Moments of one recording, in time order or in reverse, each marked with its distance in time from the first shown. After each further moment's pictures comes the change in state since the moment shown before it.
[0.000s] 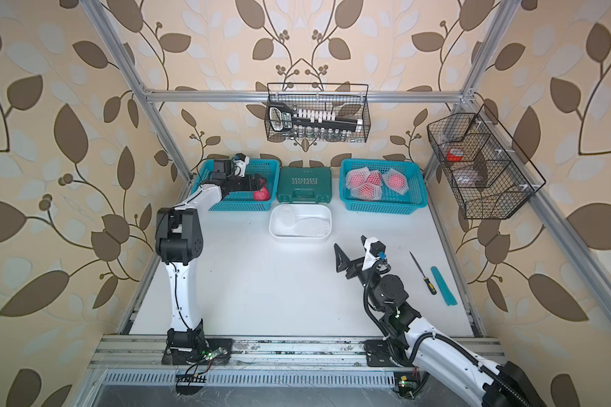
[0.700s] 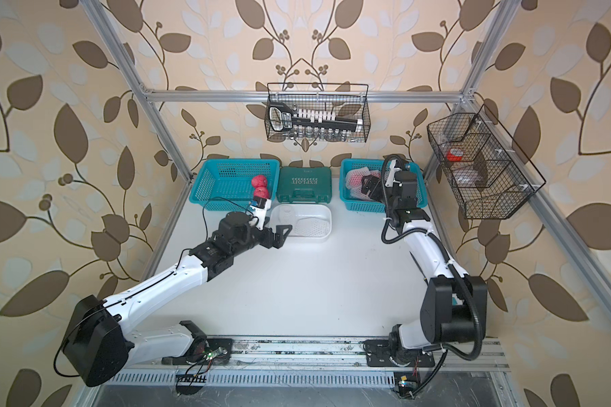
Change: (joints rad) left arm -0.614 -0.945 -0.920 0.153 -0.420 -0.122; right arm -0.557 0.858 1.080 -0.711 -0.414 0.185
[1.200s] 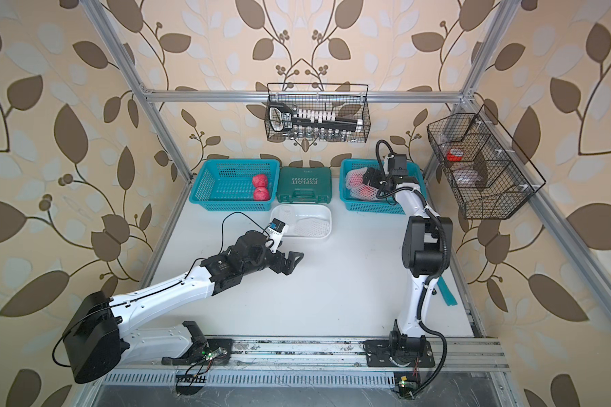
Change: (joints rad) left arm -0.132 0.017 -0.061 -0.058 -0.027 -0.014; right arm -0.050 0.584 0.592 -0.333 -0.009 -0.134
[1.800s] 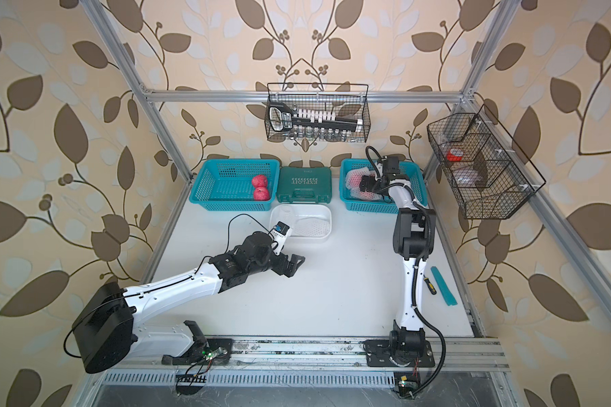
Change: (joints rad) left arm 0.000 0.071 0.000 -0.001 0.010 0.000; right arm -0.009 0.305 0.303 -0.140 -0.027 -0.214
